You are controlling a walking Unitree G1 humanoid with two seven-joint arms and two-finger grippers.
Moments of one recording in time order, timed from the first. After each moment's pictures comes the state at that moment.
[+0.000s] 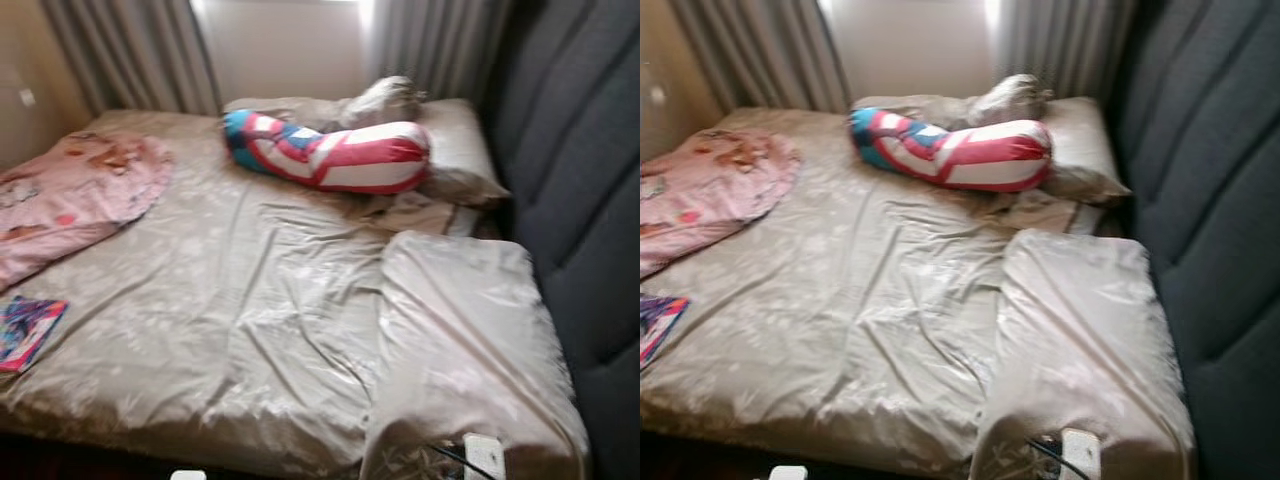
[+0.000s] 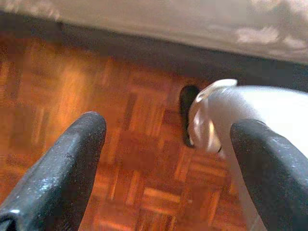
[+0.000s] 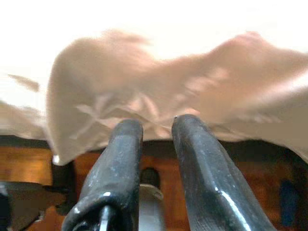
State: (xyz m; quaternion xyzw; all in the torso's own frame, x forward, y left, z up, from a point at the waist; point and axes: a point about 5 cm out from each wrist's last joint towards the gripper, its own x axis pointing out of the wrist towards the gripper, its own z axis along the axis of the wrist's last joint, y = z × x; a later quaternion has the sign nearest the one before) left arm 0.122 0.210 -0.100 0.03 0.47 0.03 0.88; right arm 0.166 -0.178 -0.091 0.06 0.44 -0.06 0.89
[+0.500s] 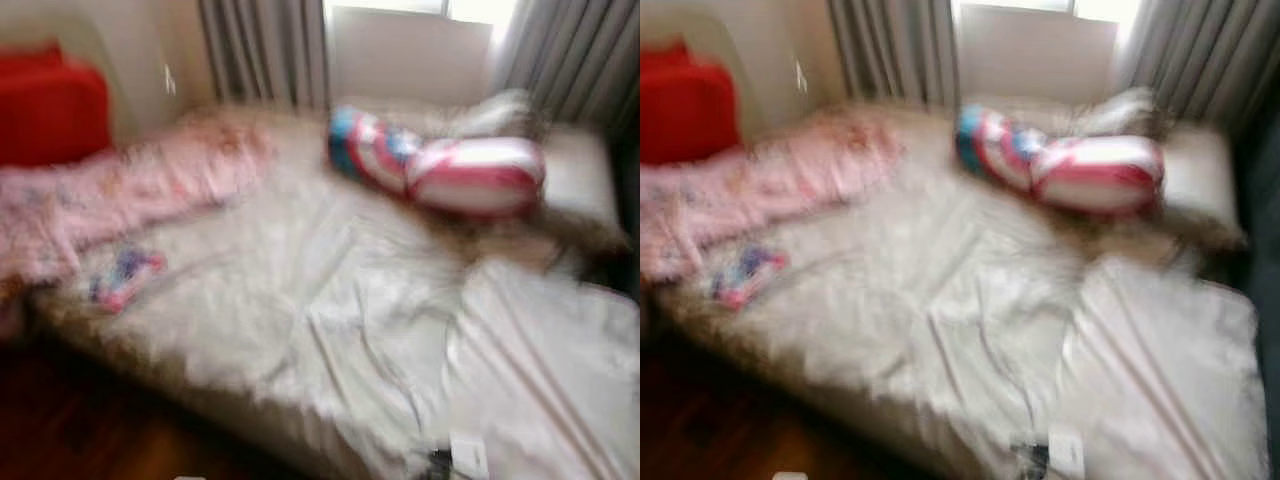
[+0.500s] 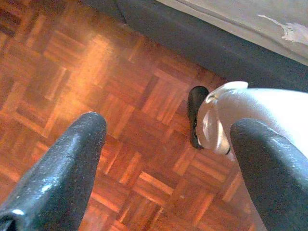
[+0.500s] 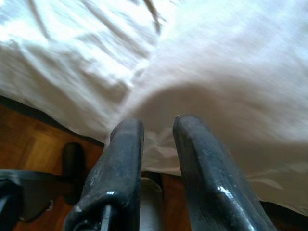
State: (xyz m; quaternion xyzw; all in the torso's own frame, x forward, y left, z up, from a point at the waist) left arm 0.125 0.206 -0.100 0.04 0.47 0.02 0.88; right arm 0.159 -0.179 -0.094 0.06 0.45 -0.05 0.89
